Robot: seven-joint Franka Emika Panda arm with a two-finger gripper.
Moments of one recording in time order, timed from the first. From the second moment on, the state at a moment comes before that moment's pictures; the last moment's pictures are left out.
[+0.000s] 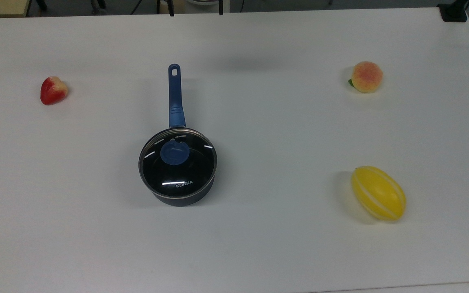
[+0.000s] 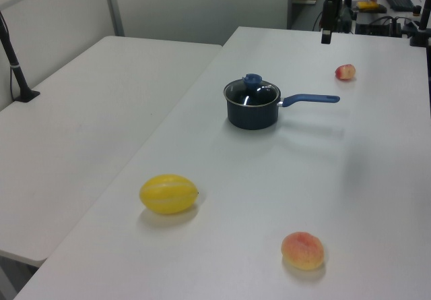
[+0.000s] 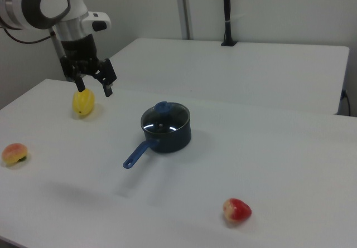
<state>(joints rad) 0.13 -0.04 -0.02 -1.69 0.01 1.70 0.00</state>
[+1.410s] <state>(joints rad) 0.09 0.25 -0.03 -1.59 -0.09 2.27 0.27</state>
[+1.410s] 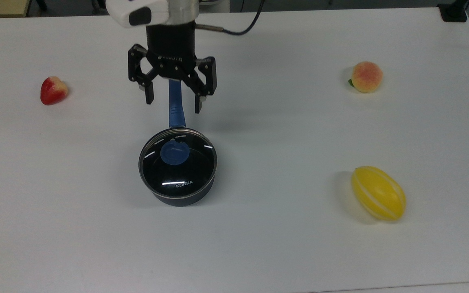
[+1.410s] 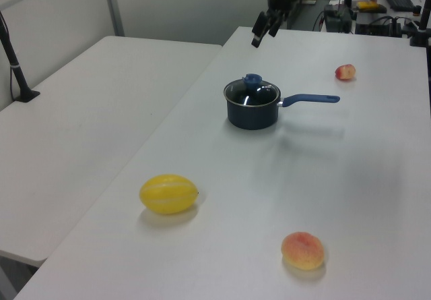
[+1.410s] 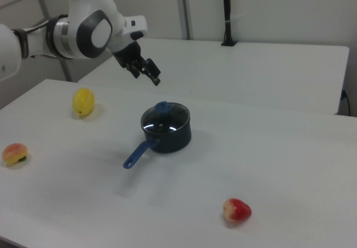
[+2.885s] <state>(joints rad) 0.08 0.42 -0.01 -1.58 -0.34 2.36 0.55</state>
